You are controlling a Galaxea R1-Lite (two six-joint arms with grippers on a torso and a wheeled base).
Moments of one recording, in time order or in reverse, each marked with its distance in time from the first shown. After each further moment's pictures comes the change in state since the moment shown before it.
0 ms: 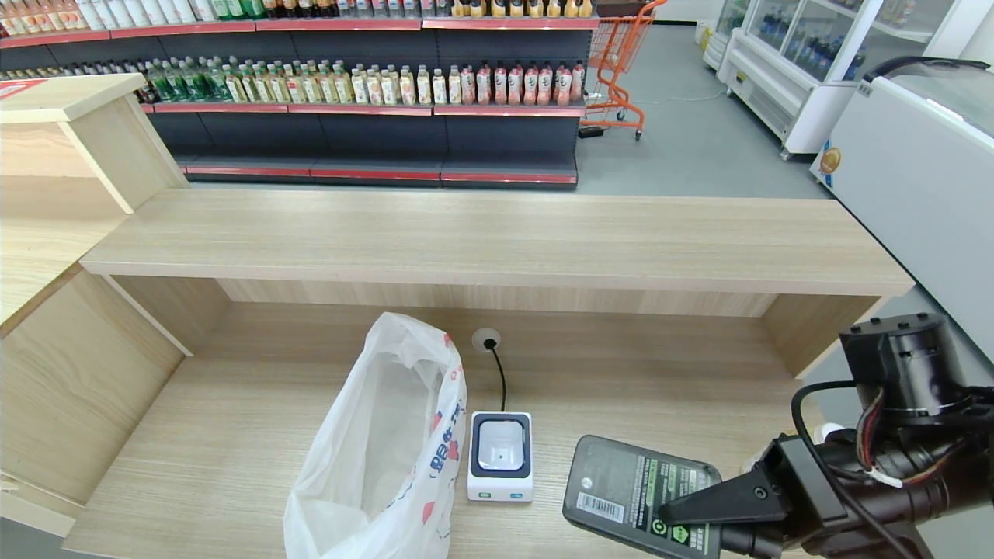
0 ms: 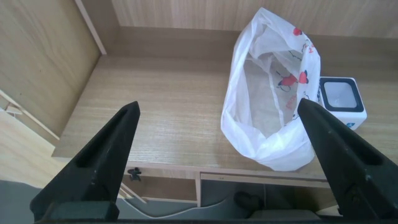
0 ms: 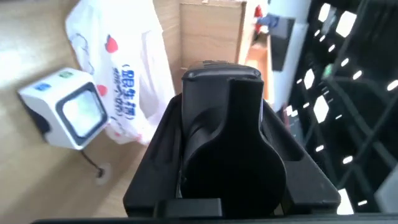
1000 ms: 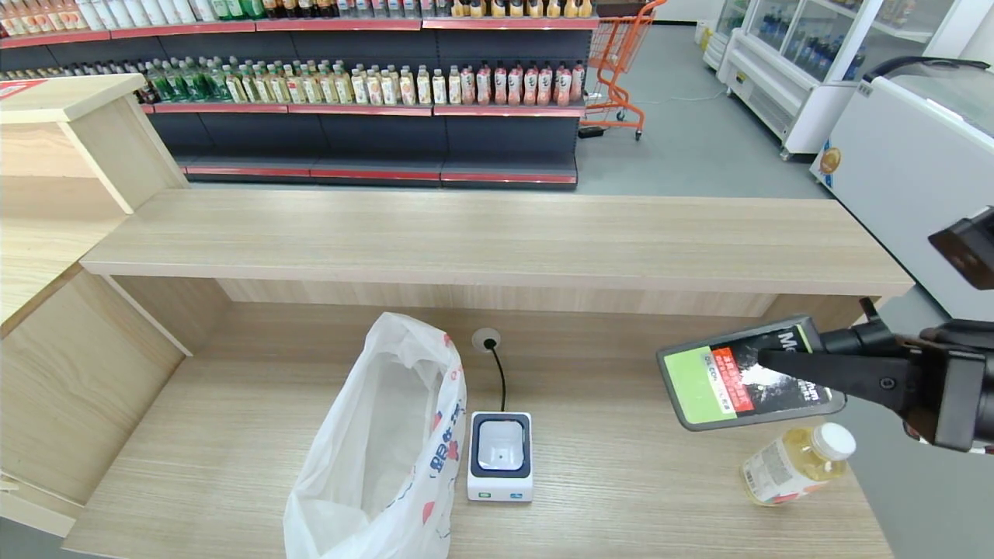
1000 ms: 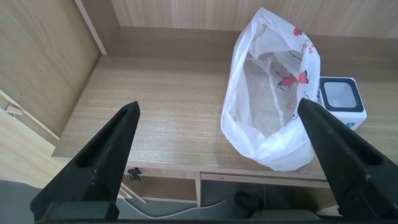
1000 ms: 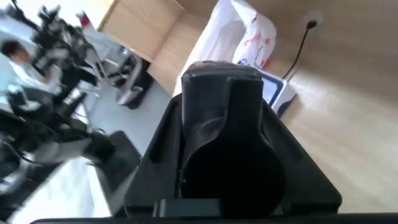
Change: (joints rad) left arm 0.000 0.000 0.000 0.000 0.000 0.000; right arm -0.179 -0.304 -0.084 -0.019 -0.328 2.766
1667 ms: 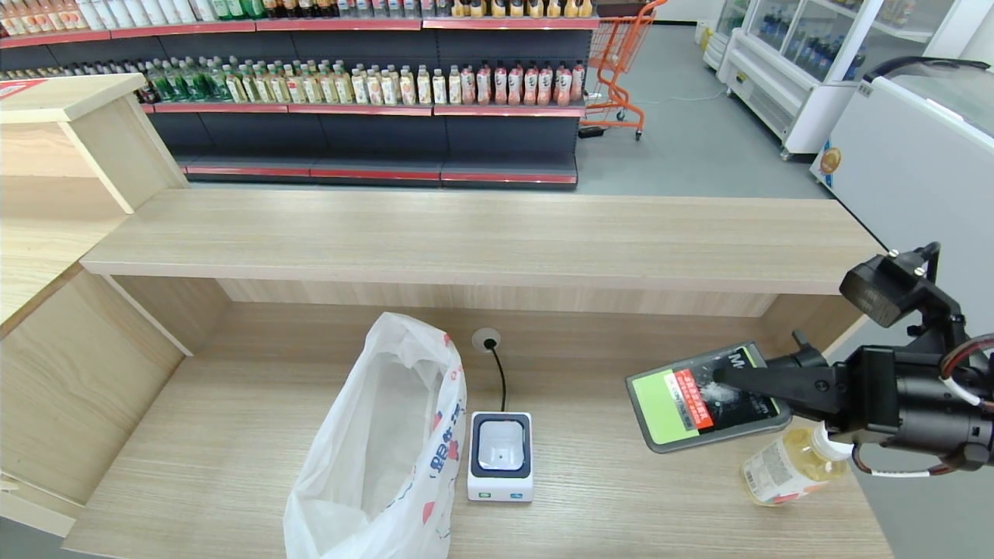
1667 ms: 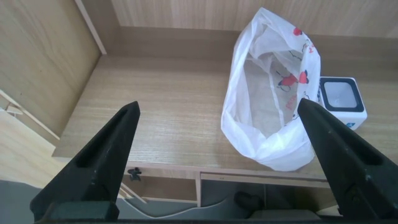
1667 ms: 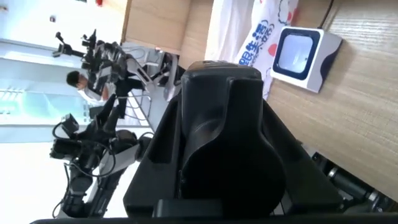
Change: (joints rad) left arm 0.000 0.000 0.000 0.000 0.000 0.001; right arm 0.011 0.127 0.063 -0.097 0.054 0.276
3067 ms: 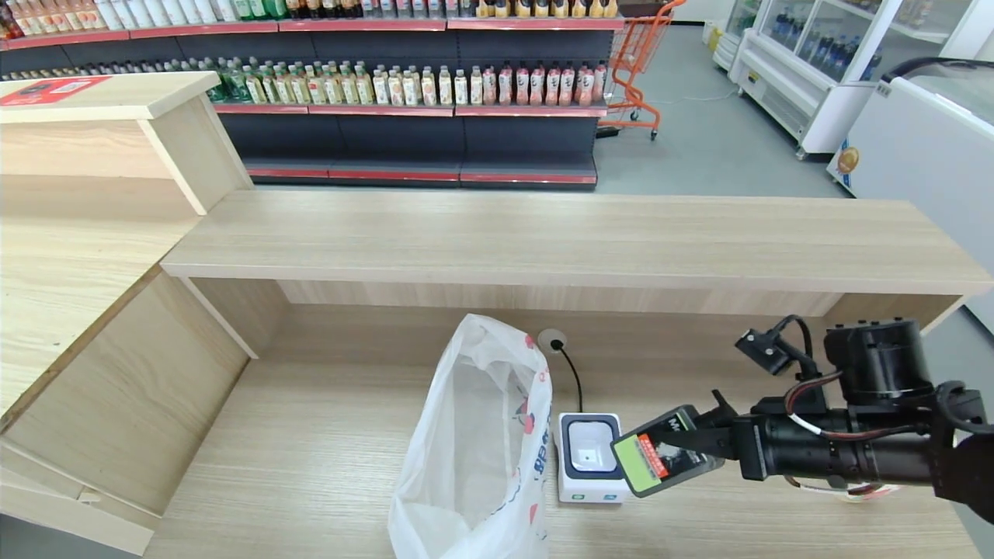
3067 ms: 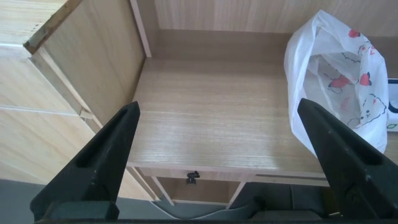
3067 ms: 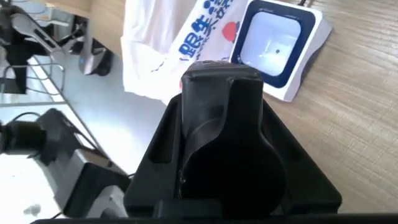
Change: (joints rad) left arm 0.001 0.000 0.000 0.000 0.001 0.008; right arm 0.000 0.358 0.040 -0.076 -0.187 -0.419
